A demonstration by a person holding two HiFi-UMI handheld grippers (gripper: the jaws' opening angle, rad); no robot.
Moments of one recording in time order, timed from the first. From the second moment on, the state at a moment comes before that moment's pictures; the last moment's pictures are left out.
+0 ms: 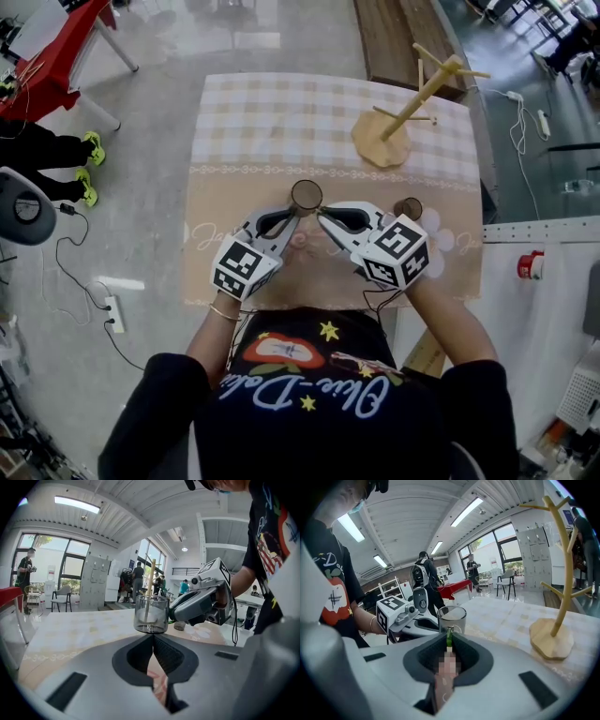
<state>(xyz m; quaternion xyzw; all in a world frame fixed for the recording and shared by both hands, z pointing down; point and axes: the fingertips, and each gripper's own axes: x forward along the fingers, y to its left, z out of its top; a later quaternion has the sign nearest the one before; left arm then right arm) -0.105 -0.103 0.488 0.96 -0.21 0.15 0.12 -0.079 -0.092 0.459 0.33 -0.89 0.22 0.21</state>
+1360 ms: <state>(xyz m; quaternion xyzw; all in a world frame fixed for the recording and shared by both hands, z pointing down) -0.040 -0.111 0.449 0.96 -0.24 0.14 0.09 -0.018 -0.100 0.423 0.32 -0.91 0.22 0.16</state>
